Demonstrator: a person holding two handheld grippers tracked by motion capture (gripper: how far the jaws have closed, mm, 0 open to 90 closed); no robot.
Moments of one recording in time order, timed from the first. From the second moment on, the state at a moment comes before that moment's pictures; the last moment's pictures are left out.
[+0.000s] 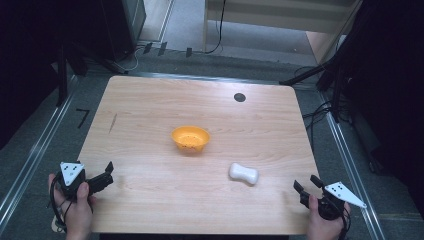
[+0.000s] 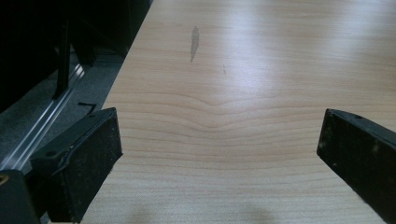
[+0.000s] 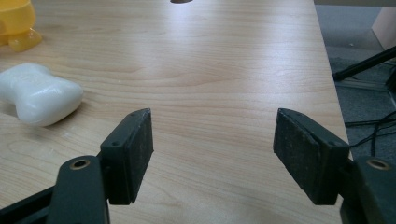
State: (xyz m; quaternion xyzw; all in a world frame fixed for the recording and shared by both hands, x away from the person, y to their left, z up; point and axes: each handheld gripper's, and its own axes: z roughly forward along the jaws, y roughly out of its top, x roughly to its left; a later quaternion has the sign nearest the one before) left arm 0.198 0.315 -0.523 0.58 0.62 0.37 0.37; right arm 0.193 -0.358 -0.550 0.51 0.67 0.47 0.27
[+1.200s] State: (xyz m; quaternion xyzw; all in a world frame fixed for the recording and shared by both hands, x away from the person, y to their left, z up) left arm 0.198 0.315 -0.523 0.60 0.61 0.35 0.38; right arm 0.234 -0.293 -0.520 0.35 0.86 0.34 0.17
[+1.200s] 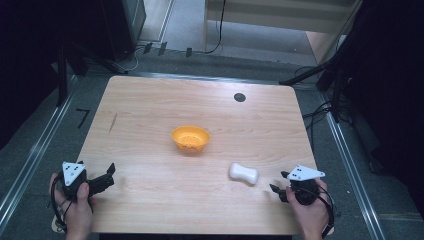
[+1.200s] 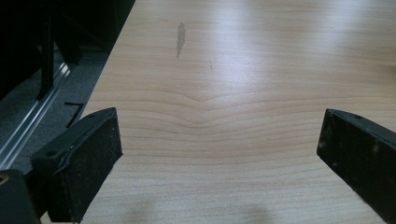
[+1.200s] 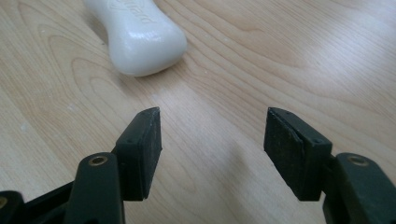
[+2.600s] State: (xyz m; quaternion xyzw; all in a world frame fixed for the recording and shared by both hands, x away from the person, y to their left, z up) left arm 0.199 0.311 -0.523 0.61 0.59 0.36 0.37; right arm 0.290 -0.211 -0.487 0.21 0.95 0.23 0.07
